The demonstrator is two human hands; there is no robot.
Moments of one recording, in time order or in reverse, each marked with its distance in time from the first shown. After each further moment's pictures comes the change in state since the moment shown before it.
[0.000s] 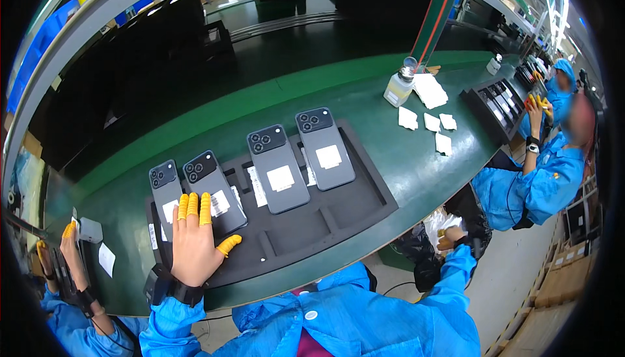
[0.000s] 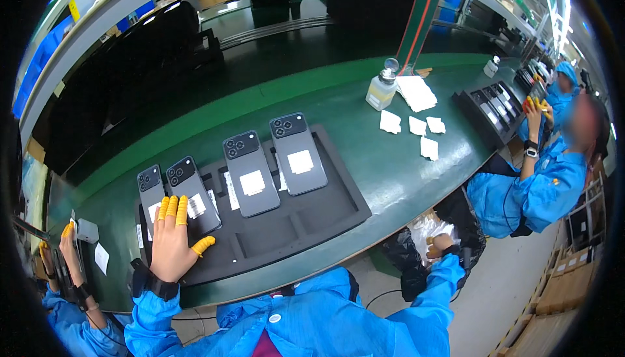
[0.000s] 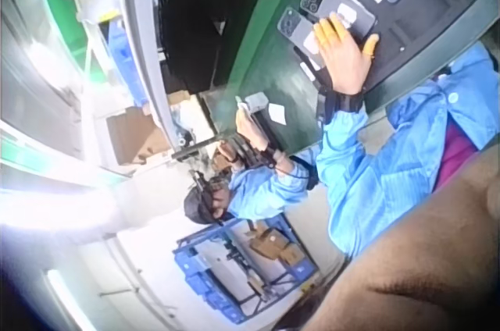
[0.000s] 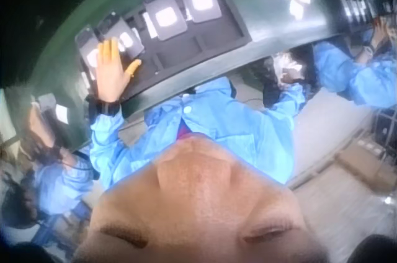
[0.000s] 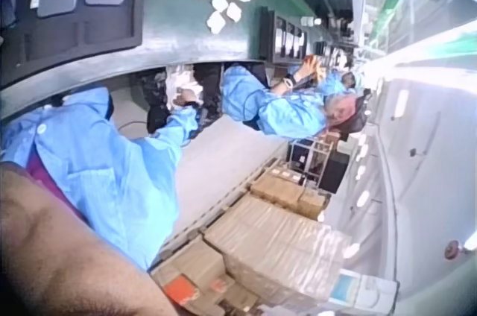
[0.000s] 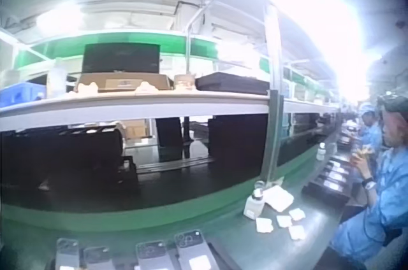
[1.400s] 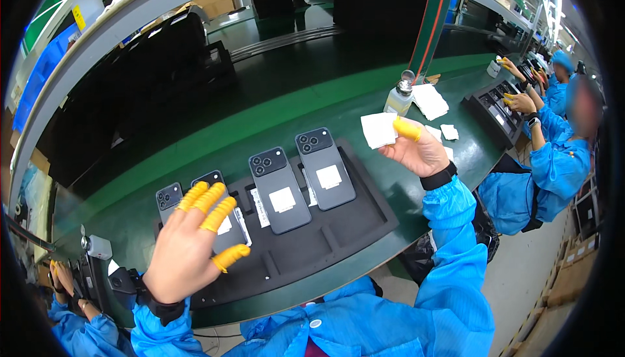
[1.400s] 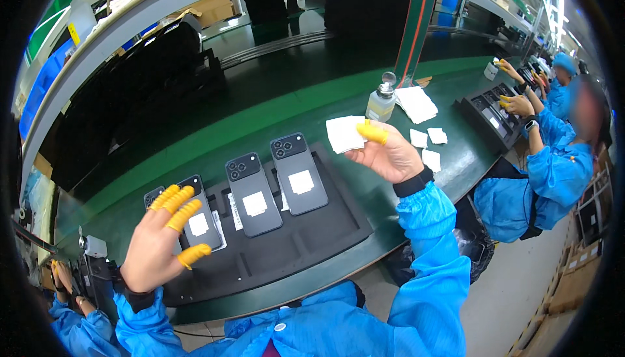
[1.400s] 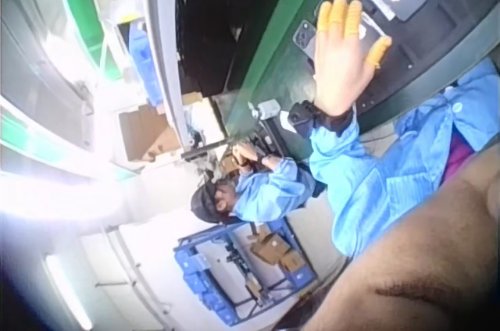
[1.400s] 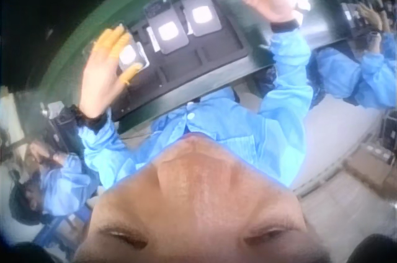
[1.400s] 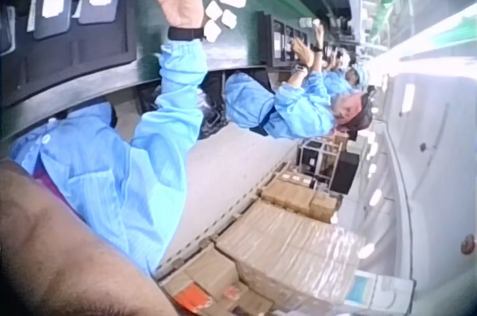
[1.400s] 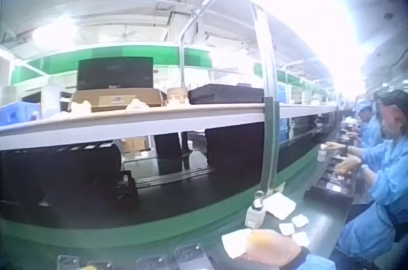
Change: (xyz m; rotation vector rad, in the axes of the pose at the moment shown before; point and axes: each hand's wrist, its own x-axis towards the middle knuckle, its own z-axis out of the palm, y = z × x) left_hand 0.053 0.021 -0.099 -0.229 0.049 0.294; right_hand -0.211 -0.330 0.030 1.095 -1.269 -0.787
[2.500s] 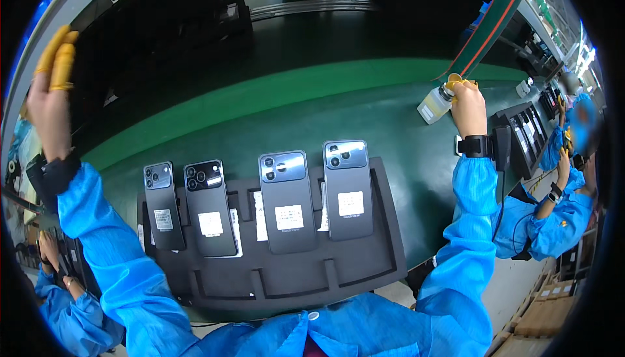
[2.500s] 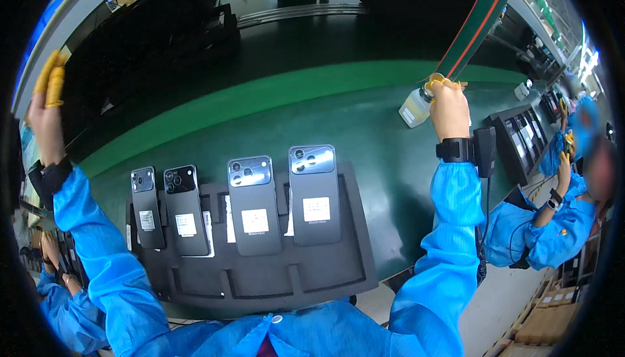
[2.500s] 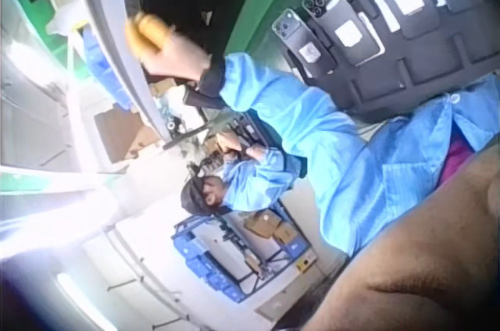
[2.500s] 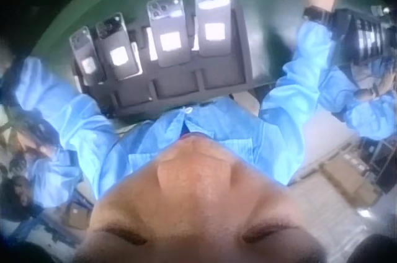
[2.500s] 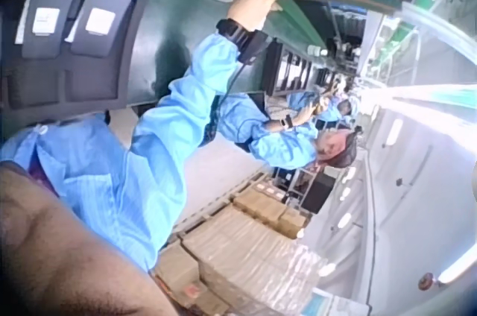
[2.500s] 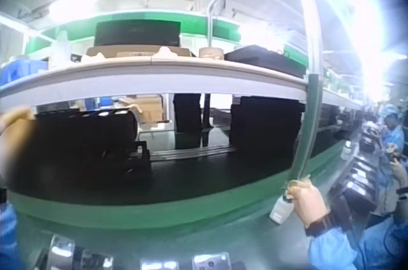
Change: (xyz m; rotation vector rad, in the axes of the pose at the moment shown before) left_hand 0.046 -0.245 -0.076 -0.062 0.911 -0.295; right_hand 0.069 -0.071 -0.036 -2.535 0.656 -0.627
